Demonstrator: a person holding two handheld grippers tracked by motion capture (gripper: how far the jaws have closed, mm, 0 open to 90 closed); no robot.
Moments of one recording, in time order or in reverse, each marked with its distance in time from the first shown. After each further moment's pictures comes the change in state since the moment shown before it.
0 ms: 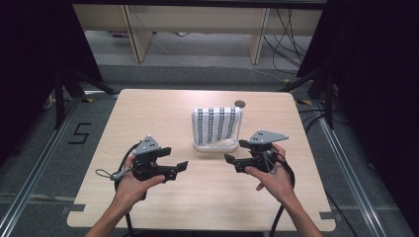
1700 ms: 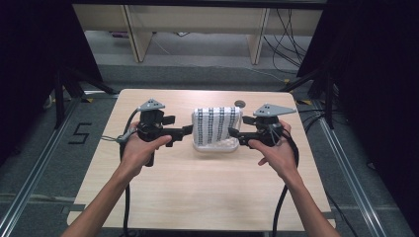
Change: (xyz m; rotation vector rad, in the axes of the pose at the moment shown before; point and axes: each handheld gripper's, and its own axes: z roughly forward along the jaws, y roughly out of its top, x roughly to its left) left arm 0.019 0.087 0.016 -0.031 0.036 -0.073; right arm -0.027 0.056 -0.010 -0.067 -0.055 0.007
